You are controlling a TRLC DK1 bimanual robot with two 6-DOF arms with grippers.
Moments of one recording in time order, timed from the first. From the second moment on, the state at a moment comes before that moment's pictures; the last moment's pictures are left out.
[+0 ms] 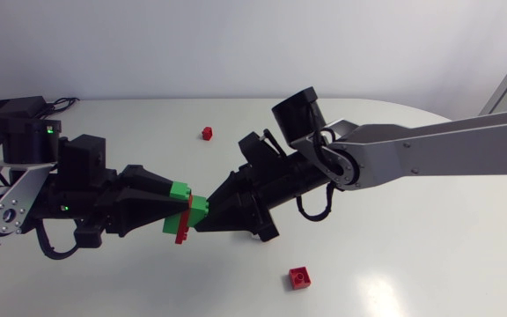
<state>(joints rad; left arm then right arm) -0.11 1.21 0.56 0.07 1.31 0.27 0.64 1.68 1.05 -0.07 -1.08 -0.38</state>
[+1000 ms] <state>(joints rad) -0.08 1.20 0.56 0.07 1.30 0.27 0.52 1.55 1.02 -0.18 -1.05 -0.52</state>
